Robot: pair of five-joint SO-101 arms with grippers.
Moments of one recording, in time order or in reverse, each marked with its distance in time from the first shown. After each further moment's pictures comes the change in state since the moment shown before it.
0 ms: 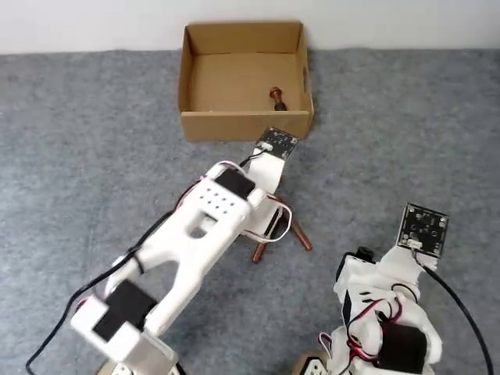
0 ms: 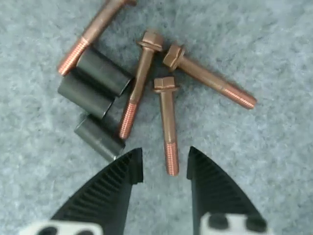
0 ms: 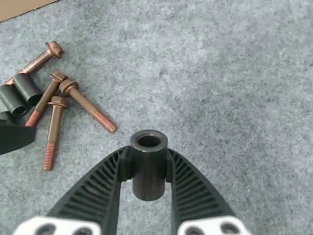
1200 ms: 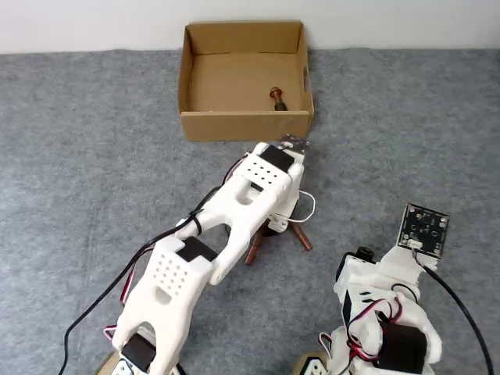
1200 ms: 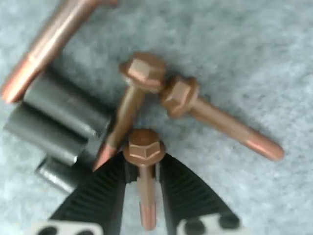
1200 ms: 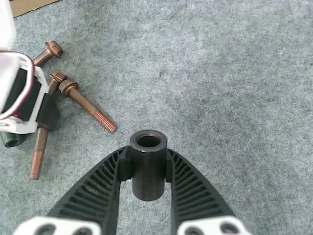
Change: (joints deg) left arm 1.1 37.1 -42.8 23.4 7.2; right arm 0.0 0.0 0.0 0.0 -0.2
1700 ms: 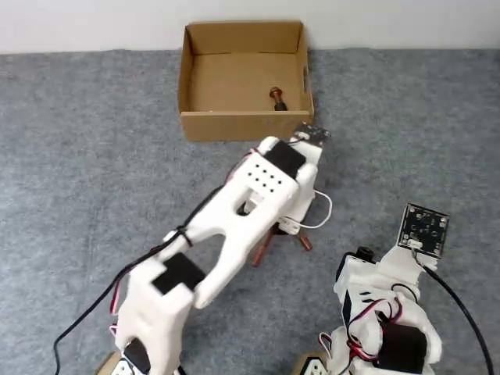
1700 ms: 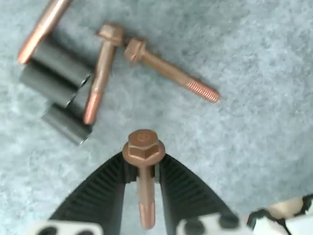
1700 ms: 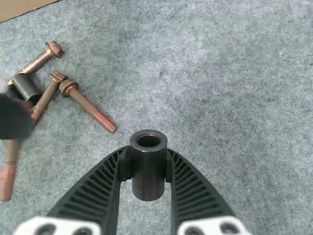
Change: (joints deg) left arm 4.8 -20.0 9.0 3.5 1.5; right arm 0.0 0.0 0.0 0.0 0.0
